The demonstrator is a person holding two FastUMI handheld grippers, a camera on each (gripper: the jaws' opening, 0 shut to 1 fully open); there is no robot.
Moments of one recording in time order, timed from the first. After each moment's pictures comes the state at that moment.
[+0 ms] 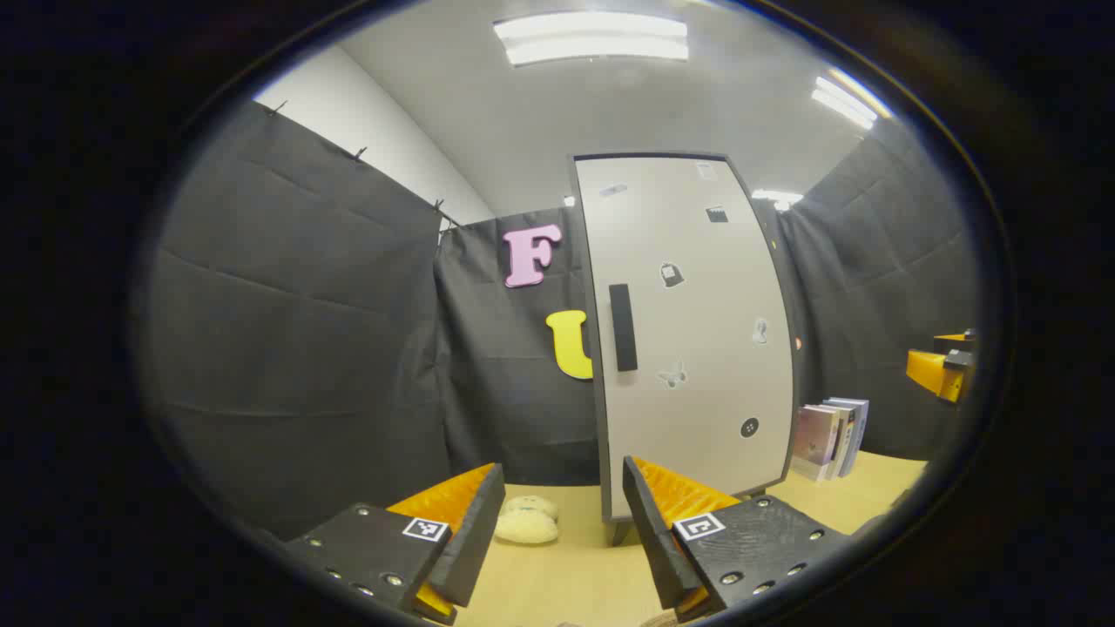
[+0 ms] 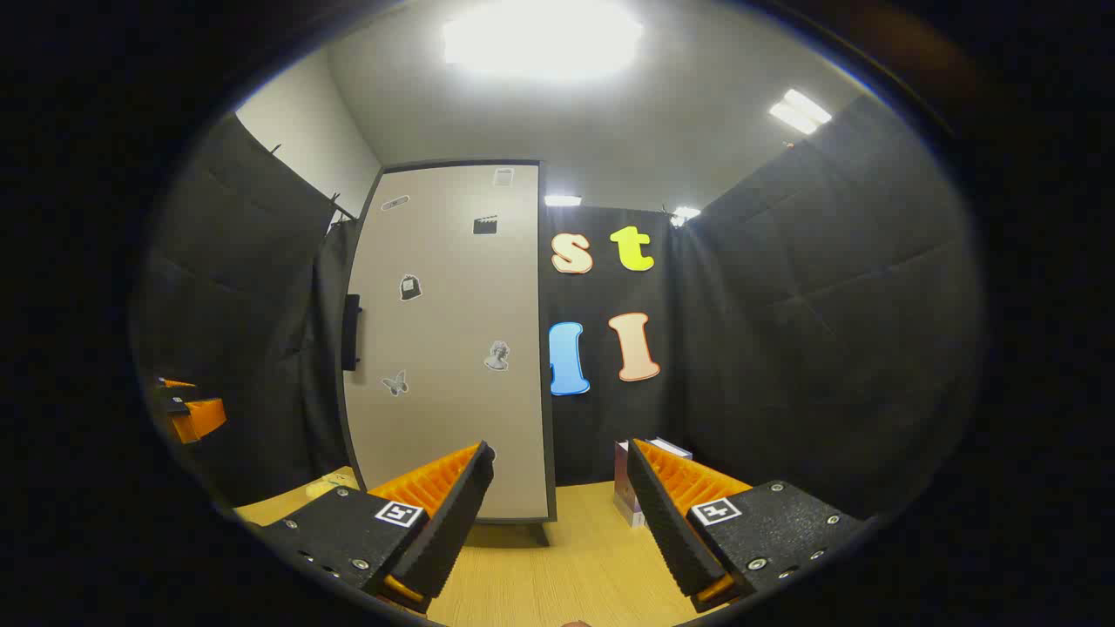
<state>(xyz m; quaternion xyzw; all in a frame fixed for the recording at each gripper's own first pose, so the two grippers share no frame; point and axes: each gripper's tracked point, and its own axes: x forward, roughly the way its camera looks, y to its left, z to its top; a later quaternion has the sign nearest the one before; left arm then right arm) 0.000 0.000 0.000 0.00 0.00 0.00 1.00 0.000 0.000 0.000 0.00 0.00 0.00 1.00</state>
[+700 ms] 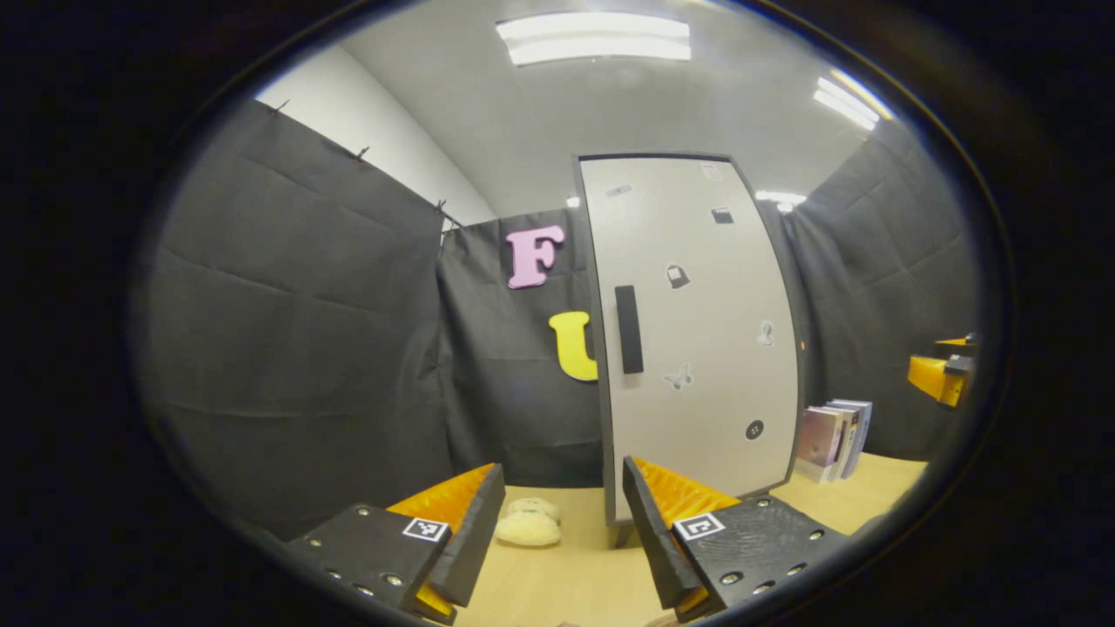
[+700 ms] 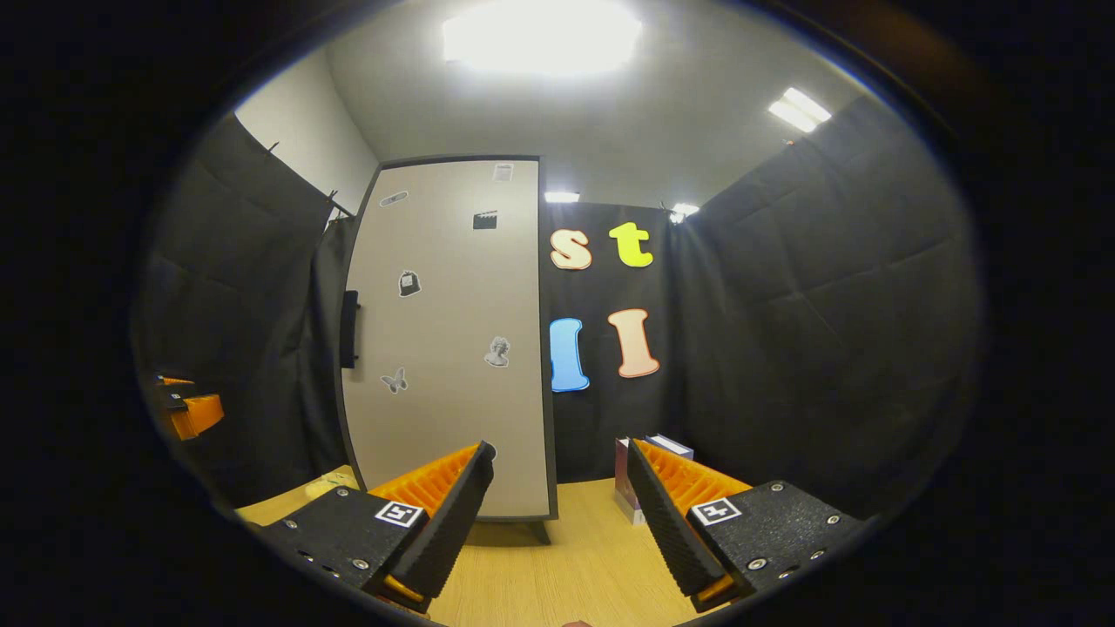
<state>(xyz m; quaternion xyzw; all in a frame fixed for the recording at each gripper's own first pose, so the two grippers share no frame) 0.002 0.008 -0.001 0.00 0.00 0.00 1.00 0.001 0.006 -0.002 0.00 0.01 0.00 1.00</state>
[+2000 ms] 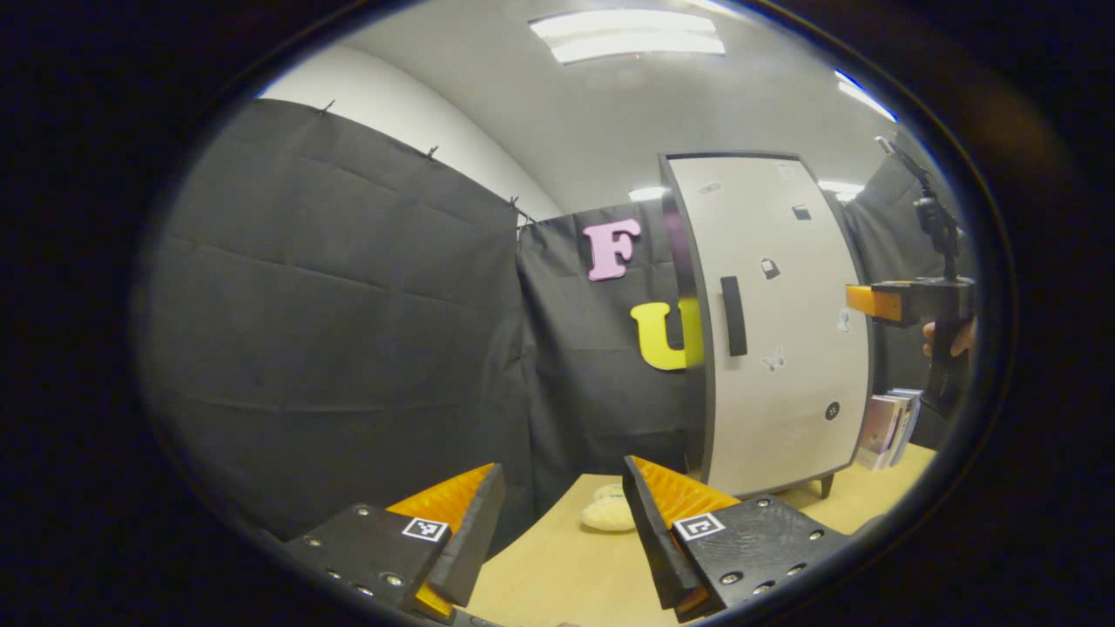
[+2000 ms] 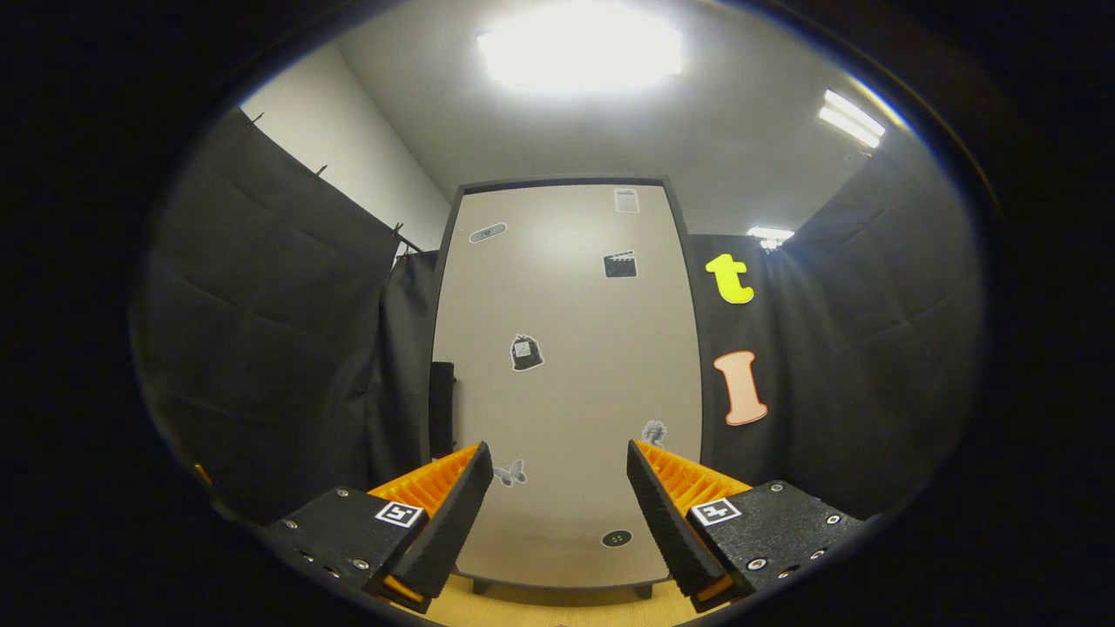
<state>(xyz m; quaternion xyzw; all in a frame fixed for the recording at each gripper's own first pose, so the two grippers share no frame) -0.054 0.141 -0.016 0.00 0.02 0.12 0.99 0.108 0.182 0.081 0.01 -0.06 0.13 0.99</state>
